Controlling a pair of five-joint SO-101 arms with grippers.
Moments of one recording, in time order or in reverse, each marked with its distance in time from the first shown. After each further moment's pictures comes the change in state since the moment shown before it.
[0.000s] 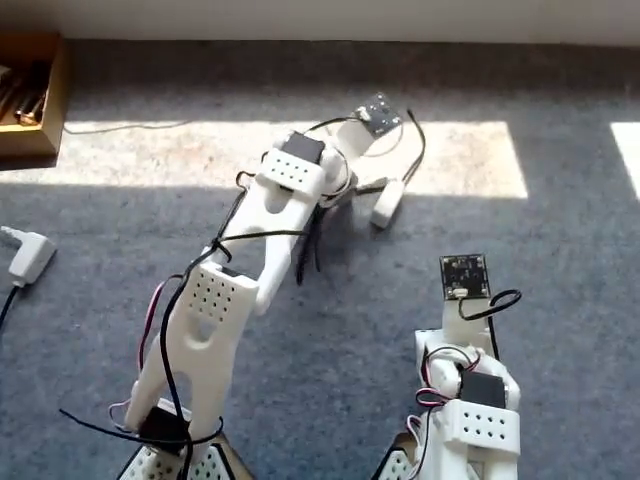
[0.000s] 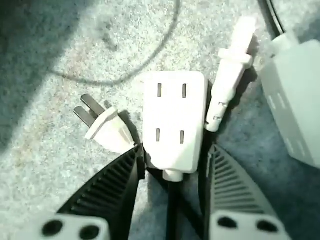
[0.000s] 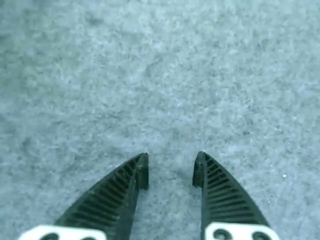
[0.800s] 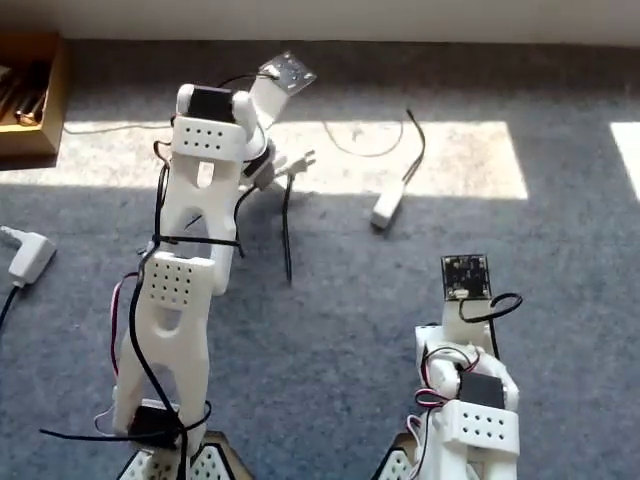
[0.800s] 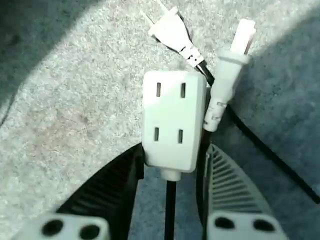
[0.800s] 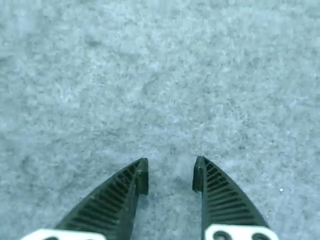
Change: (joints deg) left arm -12.9 -2.0 -22.2 36.7 -4.0; right arm -0.1 0.0 1.3 -3.4 -0.1
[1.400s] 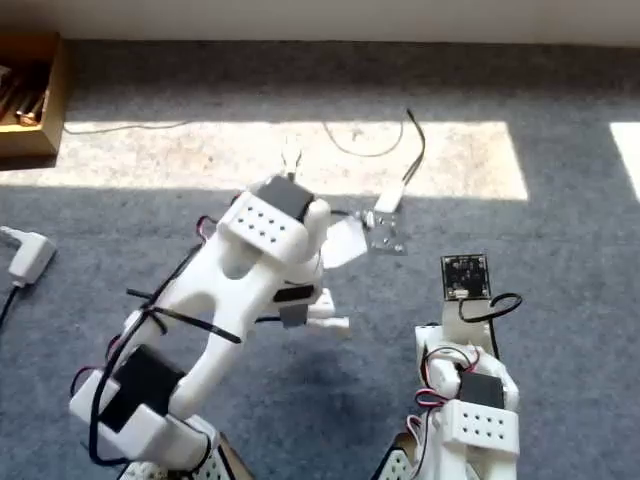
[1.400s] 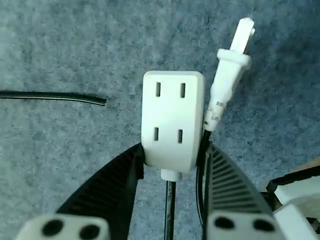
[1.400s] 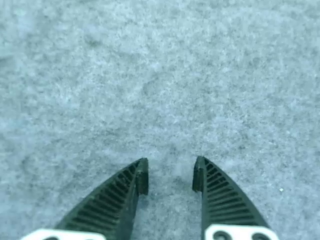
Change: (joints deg) left arm 23.5 -60.9 93.7 -14.9 -14.2; right arm 0.0 0.0 0.1 0.0 0.0
